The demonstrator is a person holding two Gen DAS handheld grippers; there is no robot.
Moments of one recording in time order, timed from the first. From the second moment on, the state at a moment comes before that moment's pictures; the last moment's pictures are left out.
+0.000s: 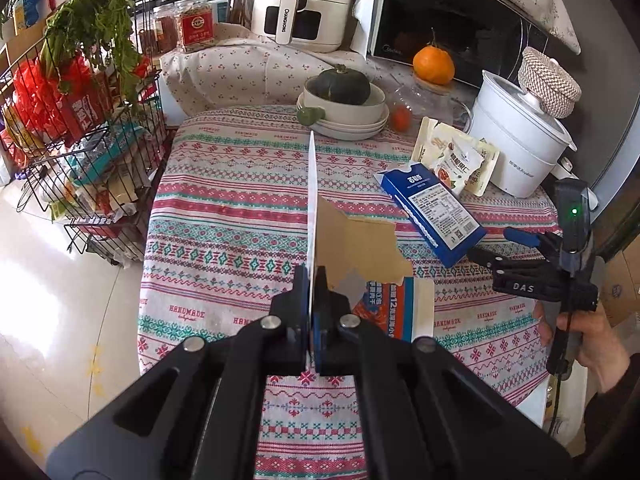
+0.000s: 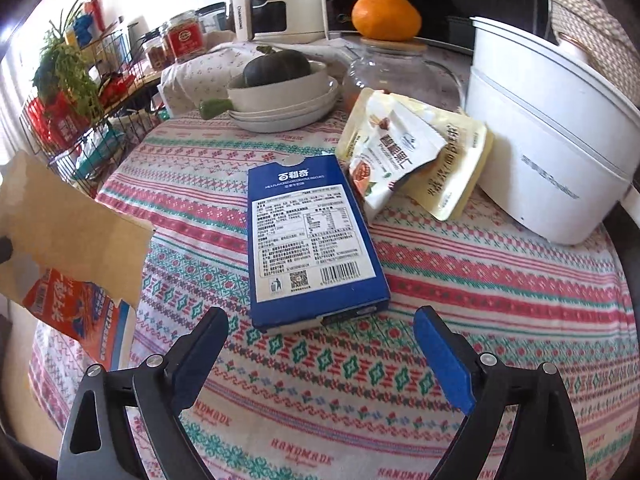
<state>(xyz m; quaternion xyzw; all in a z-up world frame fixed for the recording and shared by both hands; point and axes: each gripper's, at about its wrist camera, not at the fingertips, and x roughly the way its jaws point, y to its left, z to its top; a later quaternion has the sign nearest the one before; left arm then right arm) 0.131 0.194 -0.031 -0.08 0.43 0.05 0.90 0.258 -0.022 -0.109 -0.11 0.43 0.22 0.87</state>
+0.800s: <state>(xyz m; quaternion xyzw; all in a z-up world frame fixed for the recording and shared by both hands) 0.138 0.197 -0.039 -0.09 0.45 0.05 0.89 0.312 0.010 -0.147 -0.18 0.46 0.20 0.85</state>
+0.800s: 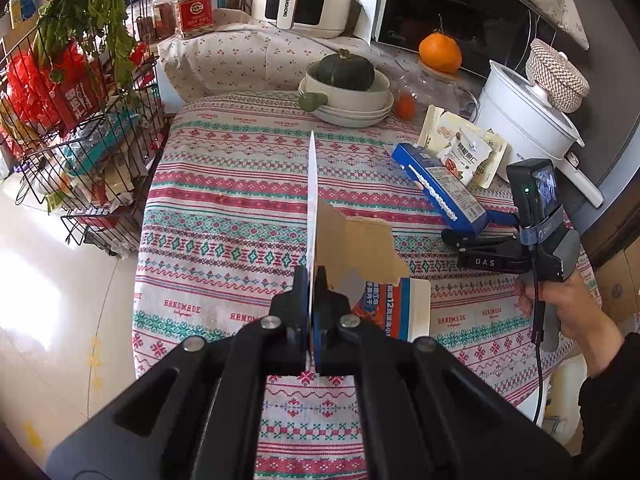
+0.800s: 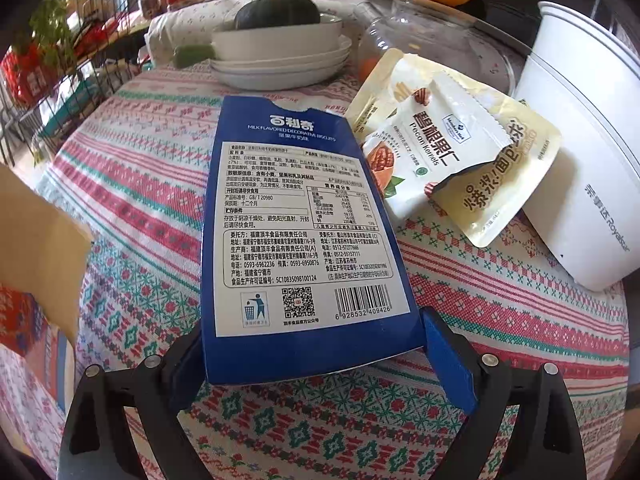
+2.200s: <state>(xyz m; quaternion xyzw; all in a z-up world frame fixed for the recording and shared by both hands) 0.123 0.161 -0.029 -0.07 0.44 0.00 0.90 0.247 -0.078 -0.115 -0.16 0.45 0.19 0.85</state>
